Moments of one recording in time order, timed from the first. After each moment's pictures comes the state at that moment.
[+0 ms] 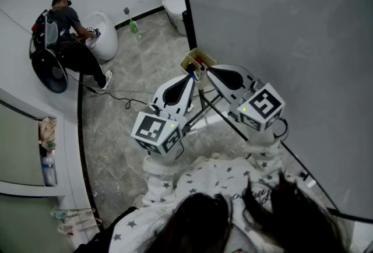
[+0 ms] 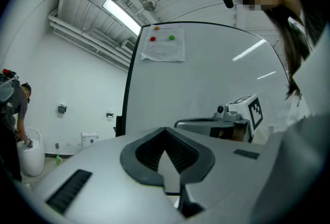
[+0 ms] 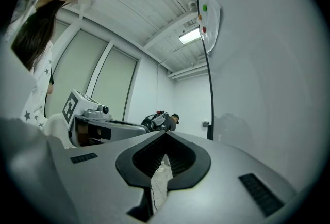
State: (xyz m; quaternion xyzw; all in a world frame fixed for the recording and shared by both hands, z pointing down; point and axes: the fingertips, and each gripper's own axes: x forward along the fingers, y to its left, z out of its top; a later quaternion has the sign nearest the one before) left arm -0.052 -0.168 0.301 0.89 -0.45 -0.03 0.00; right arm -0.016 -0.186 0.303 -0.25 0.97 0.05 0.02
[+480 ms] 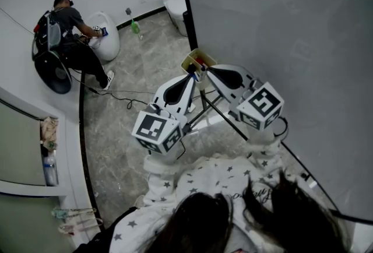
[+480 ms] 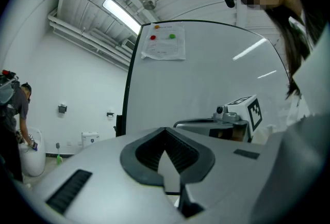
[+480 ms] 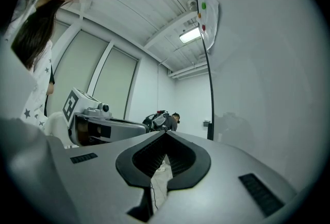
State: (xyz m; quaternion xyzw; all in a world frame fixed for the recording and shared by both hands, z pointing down) left arm -0.052 -0.165 0.305 0.89 -0.45 -0.03 0.00; right arm -0.018 -0.183 0.308 -0.24 0.97 0.05 0.01
